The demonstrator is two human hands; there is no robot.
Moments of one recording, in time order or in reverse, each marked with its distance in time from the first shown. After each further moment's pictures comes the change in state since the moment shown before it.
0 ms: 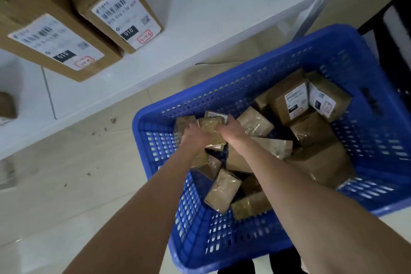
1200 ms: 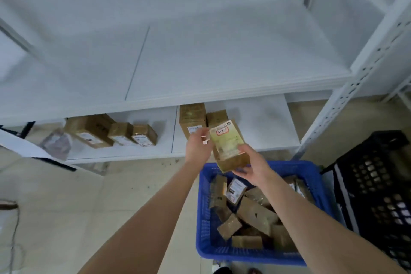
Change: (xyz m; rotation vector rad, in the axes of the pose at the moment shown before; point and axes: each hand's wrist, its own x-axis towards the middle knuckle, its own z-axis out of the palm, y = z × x) left_hand -0.433 0.086 -0.266 -0.566 0.583 0.300; right_hand -0.415 -0.225 -0.121 0.632 -0.295 -0.036
